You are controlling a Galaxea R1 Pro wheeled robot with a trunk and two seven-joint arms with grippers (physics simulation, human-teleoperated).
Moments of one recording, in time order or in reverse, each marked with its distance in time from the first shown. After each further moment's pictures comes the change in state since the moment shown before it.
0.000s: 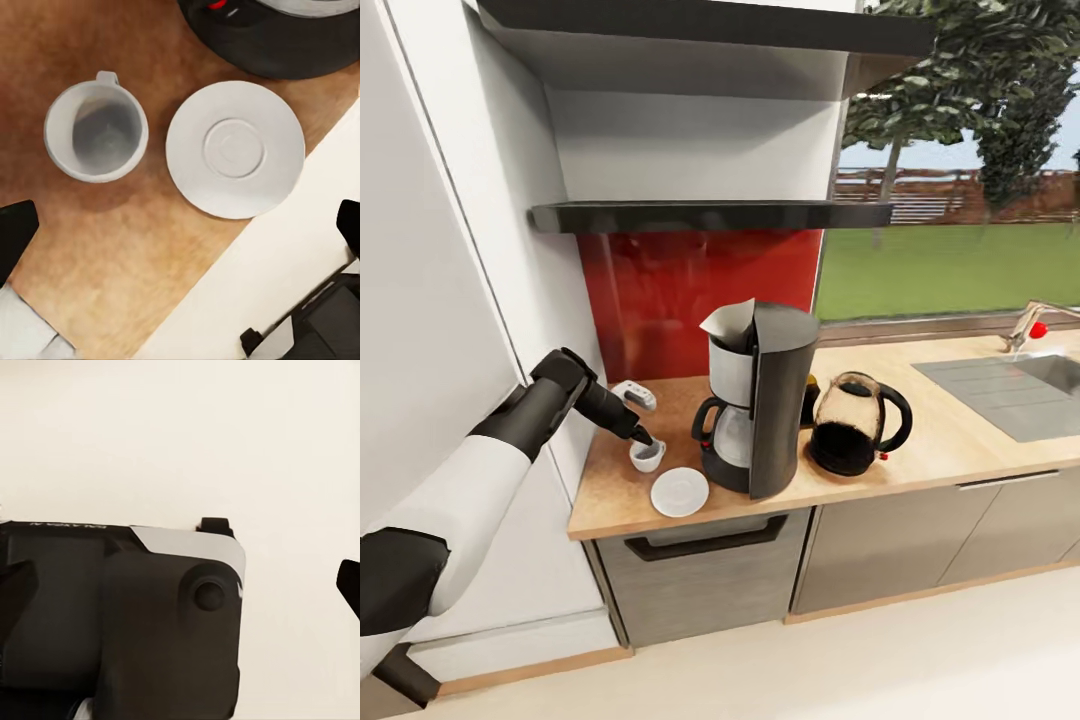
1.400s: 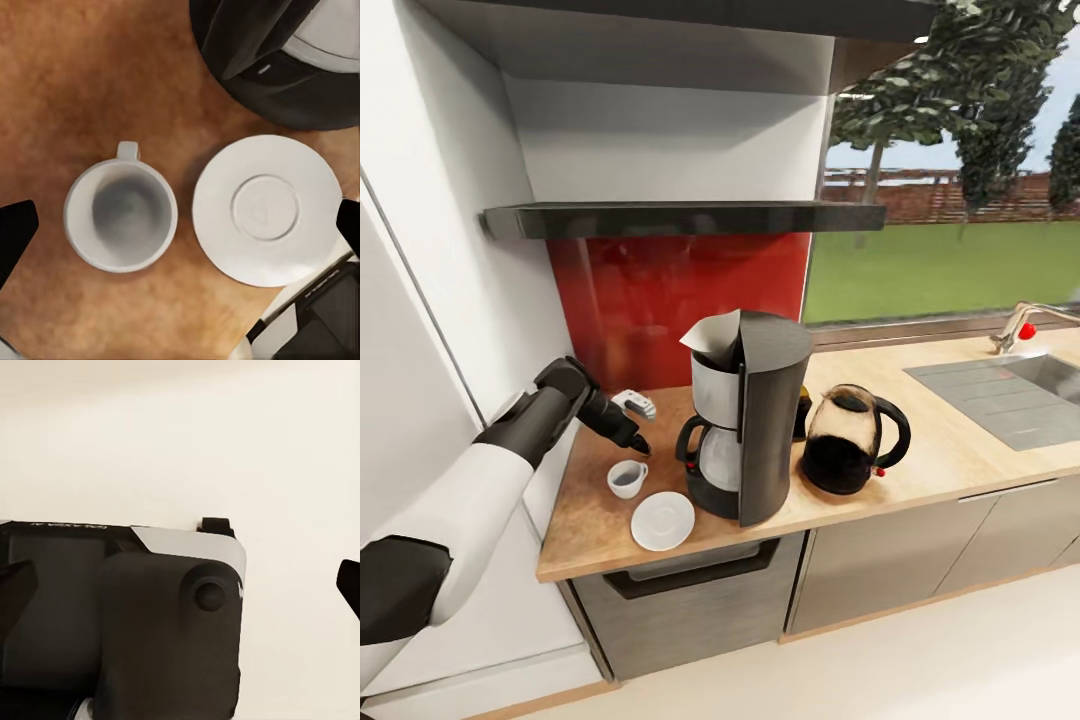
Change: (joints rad) left arm 0.027 -0.008 0.004 0.002 -0.045 -0.002 -0.002; right arm 0.000 0.001 0.000 0.000 0.000 0.000 0.000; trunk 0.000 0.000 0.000
